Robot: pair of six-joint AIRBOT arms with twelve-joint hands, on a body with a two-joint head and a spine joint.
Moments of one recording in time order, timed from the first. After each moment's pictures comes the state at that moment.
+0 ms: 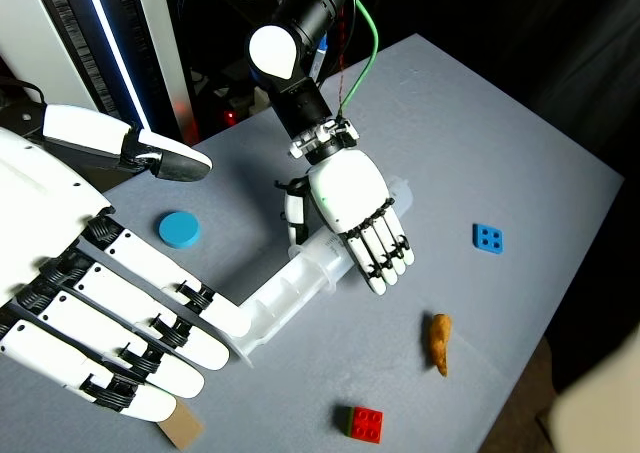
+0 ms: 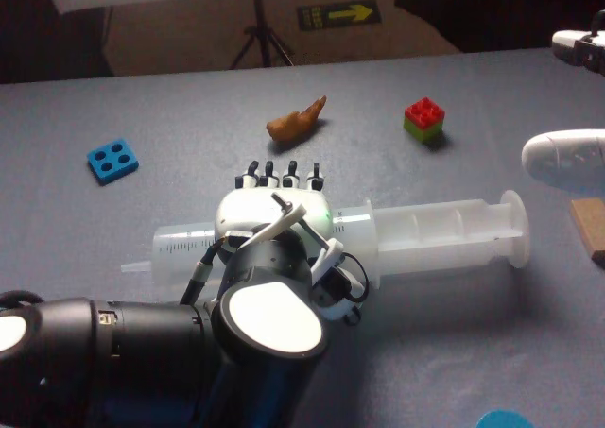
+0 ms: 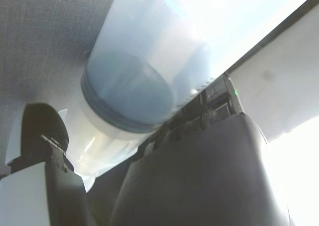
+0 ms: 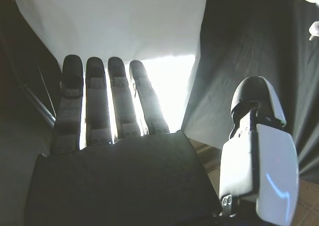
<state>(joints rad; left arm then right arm) 0.58 -1.49 0.99 1.55 1.15 -0.85 -0.30 -0.51 0.51 -1.91 -0.50 1.18</state>
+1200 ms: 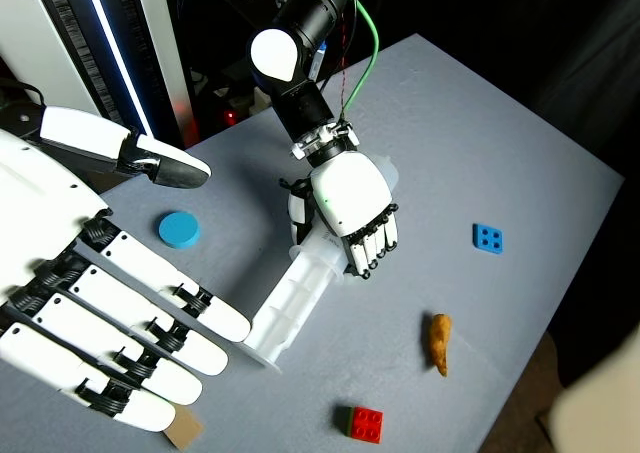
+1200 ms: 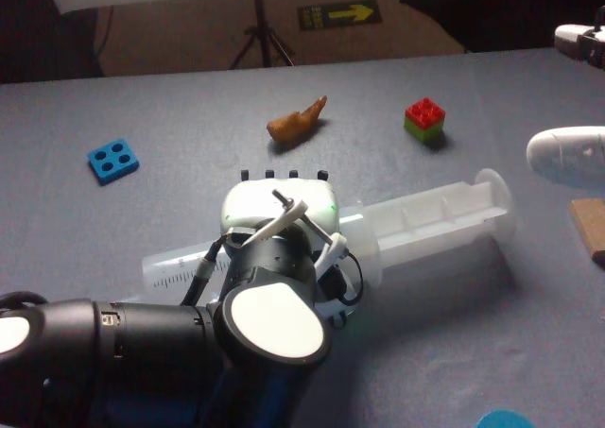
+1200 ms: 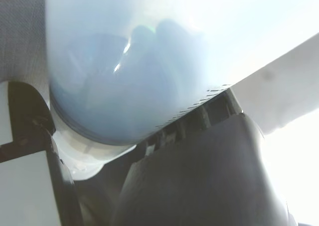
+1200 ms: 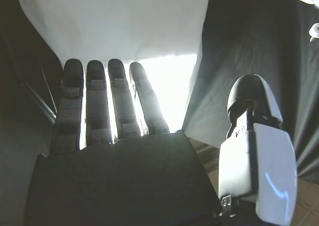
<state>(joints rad) 0.58 -1.49 0.99 1.60 1.14 -0.89 -0.30 -0.51 0.51 -1.91 -0.51 1.18</state>
